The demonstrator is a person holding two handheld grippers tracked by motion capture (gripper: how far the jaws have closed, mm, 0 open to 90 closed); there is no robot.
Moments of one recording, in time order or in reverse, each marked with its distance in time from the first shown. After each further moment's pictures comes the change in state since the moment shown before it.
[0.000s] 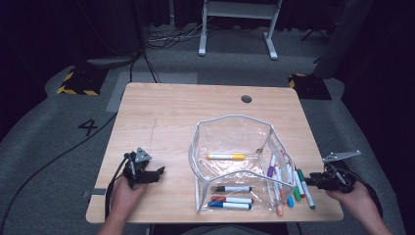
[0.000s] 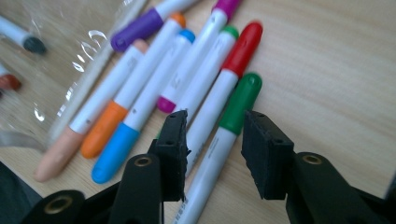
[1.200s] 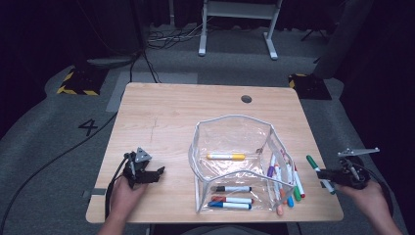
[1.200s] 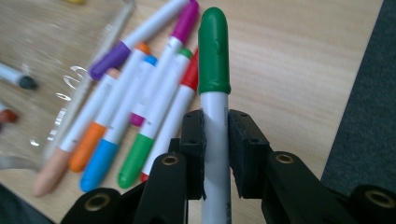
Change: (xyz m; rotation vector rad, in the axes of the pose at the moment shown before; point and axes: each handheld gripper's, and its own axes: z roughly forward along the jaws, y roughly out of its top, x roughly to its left) left arm 0.000 0.000 0.000 0.000 0.000 0.000; right arm -0.027 -0.003 -0.024 -0.067 -0.028 0.112
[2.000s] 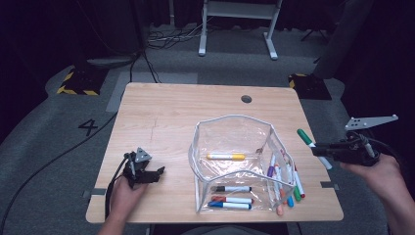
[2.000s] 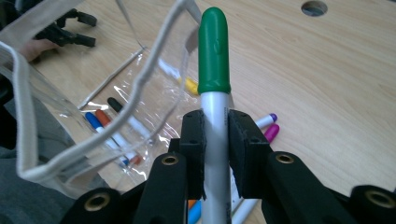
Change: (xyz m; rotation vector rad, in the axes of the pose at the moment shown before) left arm 0.000 0.000 0.000 0.000 0.000 0.001; right arm 0.073 0.088 -0.083 -0.139 0.176 -0.249
